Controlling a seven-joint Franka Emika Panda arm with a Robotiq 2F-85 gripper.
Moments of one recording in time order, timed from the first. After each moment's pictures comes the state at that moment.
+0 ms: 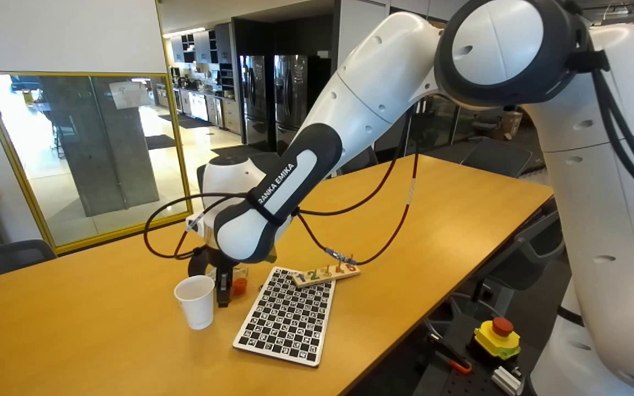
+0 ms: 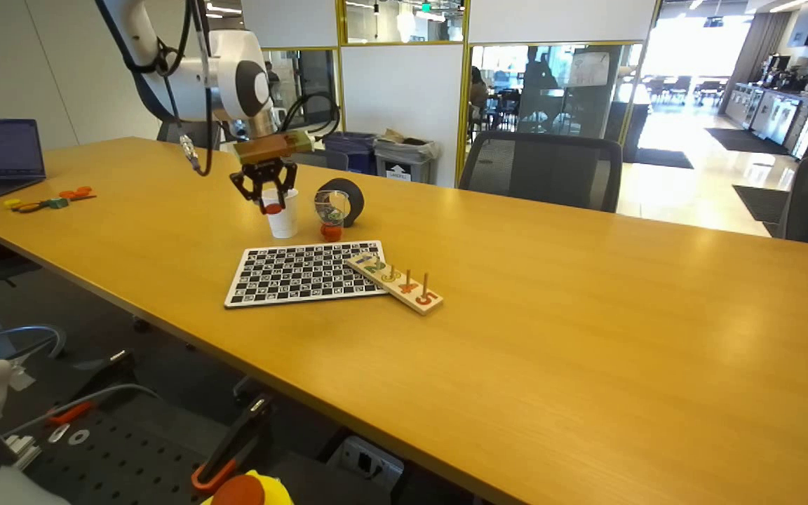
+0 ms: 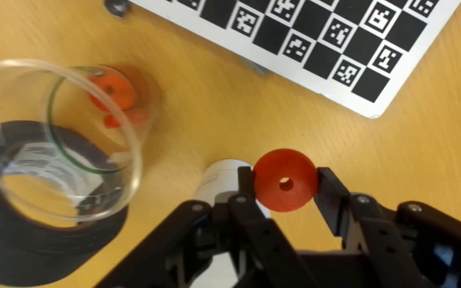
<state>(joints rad) 0.07 0.48 0.24 -2.00 -0.23 2.64 -0.52</state>
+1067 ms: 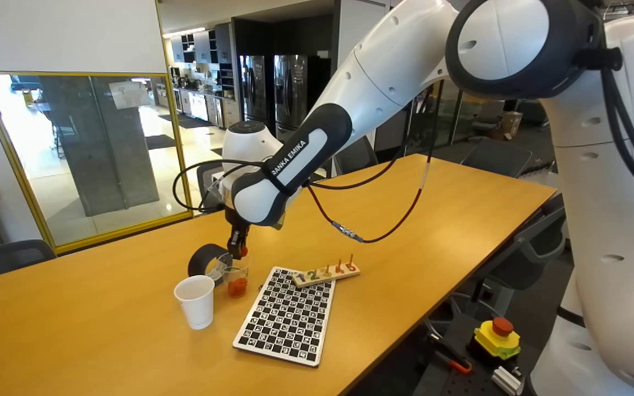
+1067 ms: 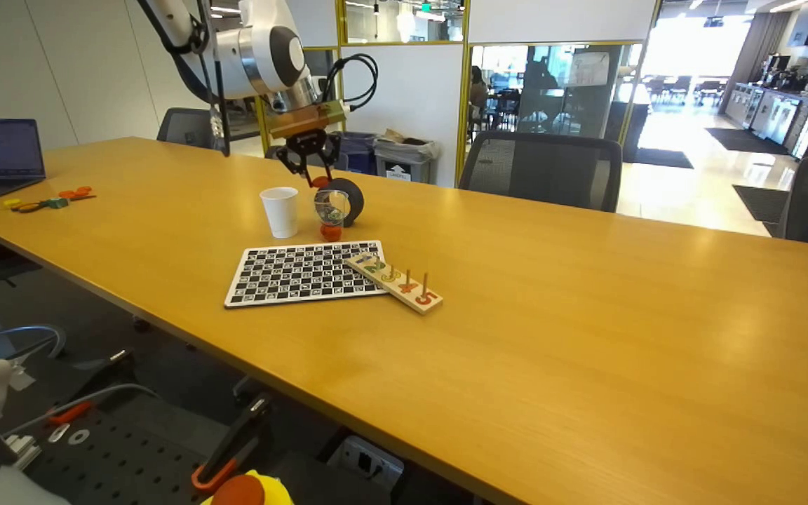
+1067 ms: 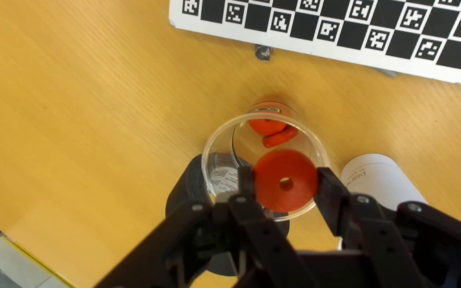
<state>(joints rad) 0.09 0.43 0.09 -1.94 -0.29 2.64 -0.32</state>
